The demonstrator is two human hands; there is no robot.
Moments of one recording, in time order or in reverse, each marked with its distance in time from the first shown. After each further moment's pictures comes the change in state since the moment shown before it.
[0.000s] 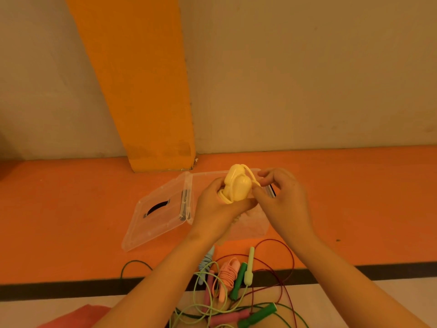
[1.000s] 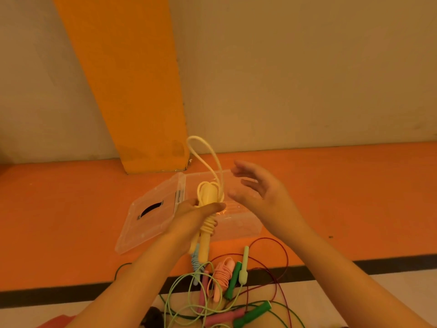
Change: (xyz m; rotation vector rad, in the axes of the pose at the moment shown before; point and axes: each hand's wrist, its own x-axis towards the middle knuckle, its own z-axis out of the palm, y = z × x) left_hand 0.008 -0.028 -0.022 -0.191 0.013 -0.491; right_hand 0.002 -0.015 -0.008 0.381 -0.335 0.082
